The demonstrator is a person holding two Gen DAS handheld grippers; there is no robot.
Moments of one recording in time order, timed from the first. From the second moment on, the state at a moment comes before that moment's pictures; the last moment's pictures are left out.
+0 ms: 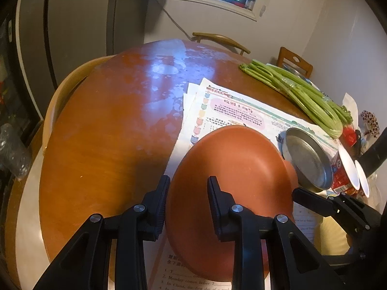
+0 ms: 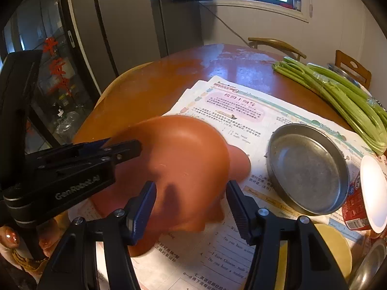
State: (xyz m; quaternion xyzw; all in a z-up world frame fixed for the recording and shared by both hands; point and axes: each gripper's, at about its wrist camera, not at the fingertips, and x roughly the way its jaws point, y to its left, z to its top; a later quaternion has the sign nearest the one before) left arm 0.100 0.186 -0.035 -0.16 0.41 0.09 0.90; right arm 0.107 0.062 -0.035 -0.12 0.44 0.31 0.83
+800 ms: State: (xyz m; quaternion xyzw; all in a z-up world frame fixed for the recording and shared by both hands) left arm 0.072 0.177 -0.011 -0.14 0.38 0.13 0.91; right arm 0.100 0.038 -0.016 -0.09 0.42 0.32 0.84
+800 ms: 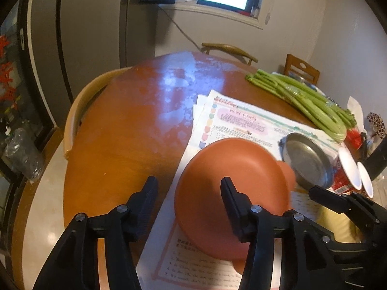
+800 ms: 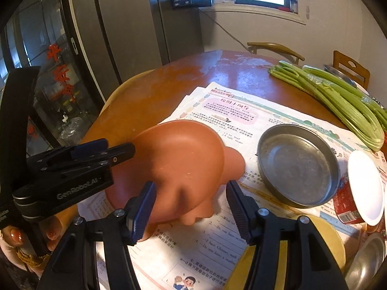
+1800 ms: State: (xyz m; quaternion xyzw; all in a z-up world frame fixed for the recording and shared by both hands) left arm 0.042 0.091 0.037 -0.11 0.35 0.06 0.93; right arm 0.063 -0.046 0.047 -0.07 0.36 0.29 0.88
